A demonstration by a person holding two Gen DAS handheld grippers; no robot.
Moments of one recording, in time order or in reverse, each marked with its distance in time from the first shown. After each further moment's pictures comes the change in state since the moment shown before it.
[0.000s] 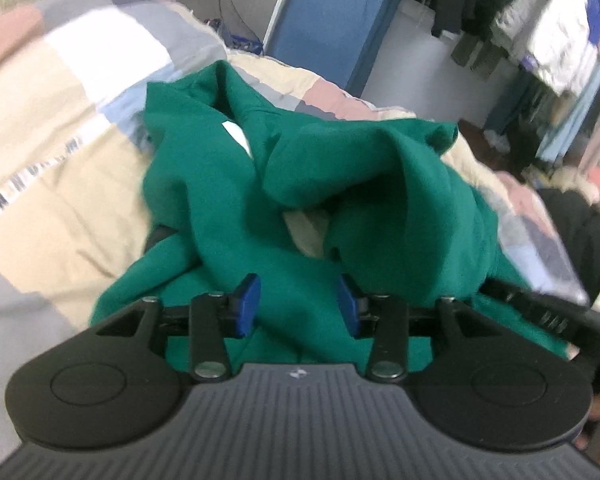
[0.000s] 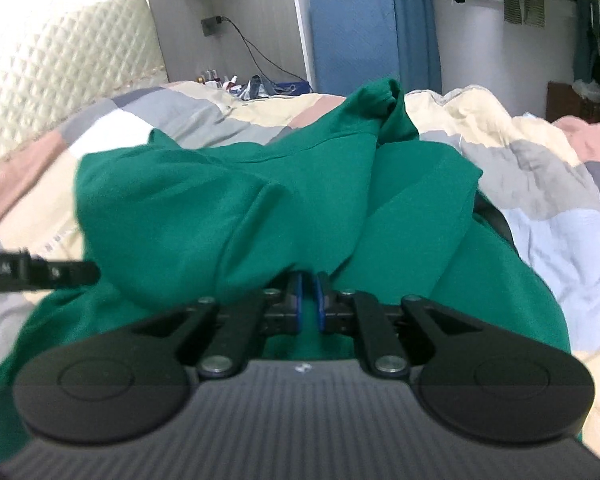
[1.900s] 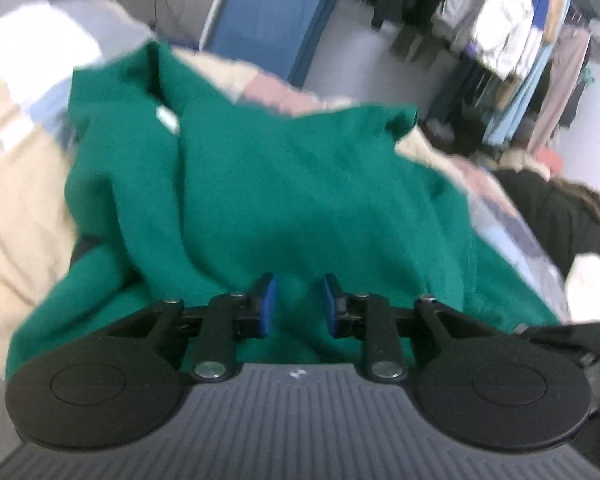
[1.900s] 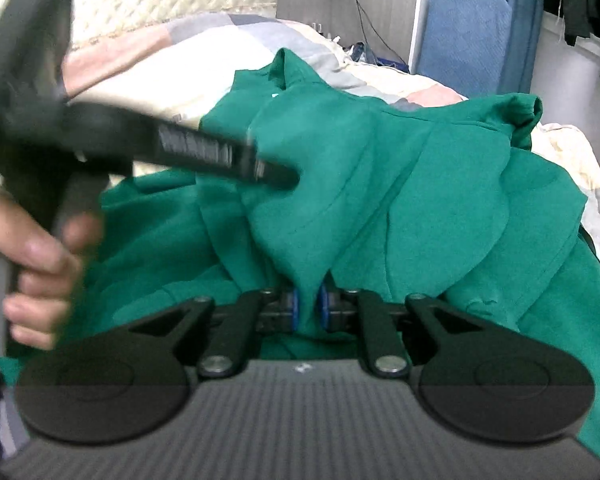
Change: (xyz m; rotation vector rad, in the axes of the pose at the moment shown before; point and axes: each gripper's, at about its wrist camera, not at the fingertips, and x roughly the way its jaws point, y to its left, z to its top) left arm 0.064 0.013 -0.002 0.066 0.010 -0.190; right arm 0.002 0.087 -0.044 -0.313 0.103 0.103
